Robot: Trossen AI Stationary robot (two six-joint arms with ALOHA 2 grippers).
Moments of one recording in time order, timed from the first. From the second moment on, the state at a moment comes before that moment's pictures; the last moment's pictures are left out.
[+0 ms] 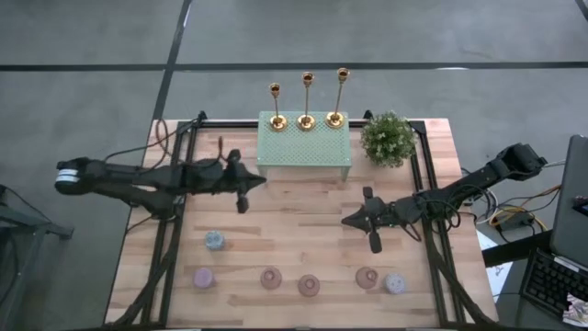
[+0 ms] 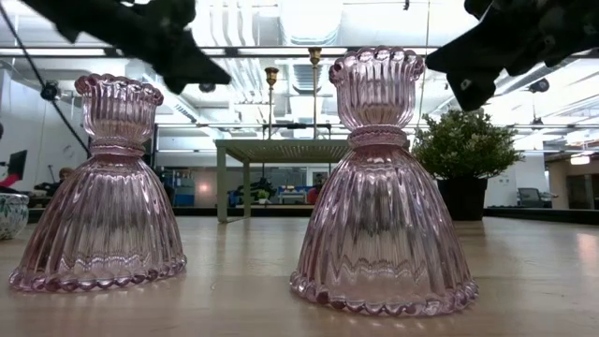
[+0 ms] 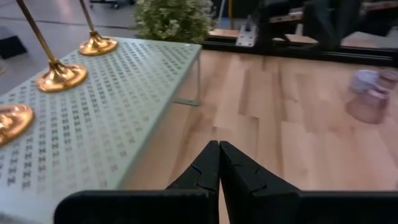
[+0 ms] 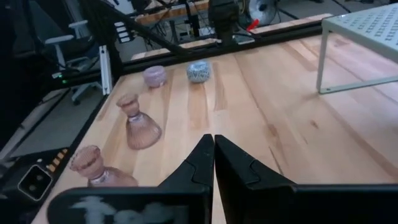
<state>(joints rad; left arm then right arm) 0.04 0.92 0.58 0.03 -0.19 -0.06 0.37 1.05 0.35 0.43 0.29 0.35</state>
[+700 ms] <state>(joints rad) -0.10 0.52 0.25 0.10 -0.19 -0.09 0.41 1.05 0.55 0.05 0.12 0.34</state>
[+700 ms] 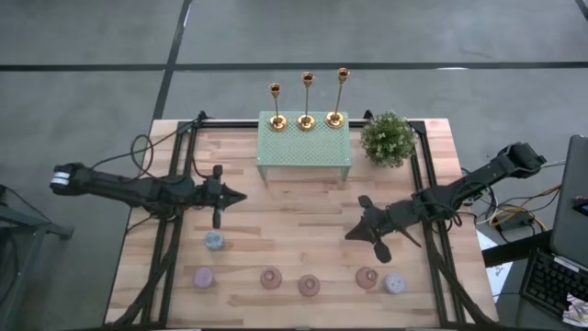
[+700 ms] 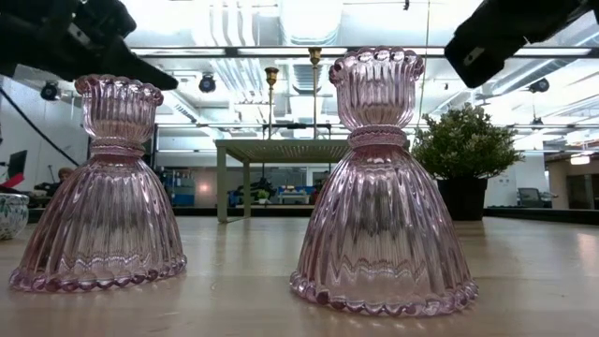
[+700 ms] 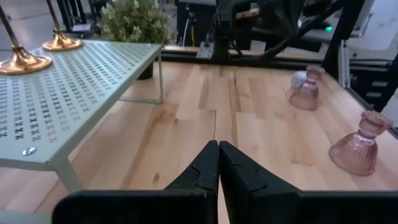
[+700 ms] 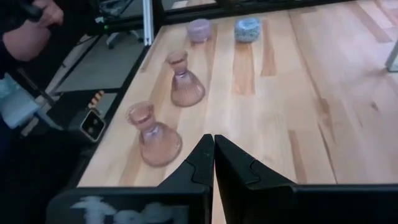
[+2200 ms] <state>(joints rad) -0.10 0.00 0.04 -0.04 -0.10 -0.13 0.98 1.24 0.83 -0.62 0.43 1.12</state>
